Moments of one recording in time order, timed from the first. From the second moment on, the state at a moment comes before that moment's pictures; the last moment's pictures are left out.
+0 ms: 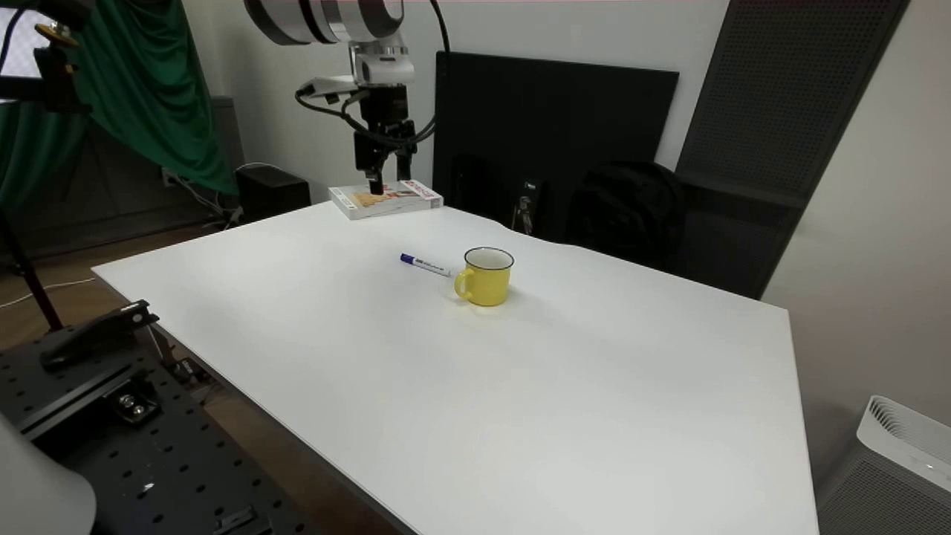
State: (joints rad) arm 0.16 0.36 0.16 -2.10 -0.20 2.50 1.81
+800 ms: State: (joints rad) arm 0.34 0.79 0.01 -1.56 -0.11 2.41 1.81
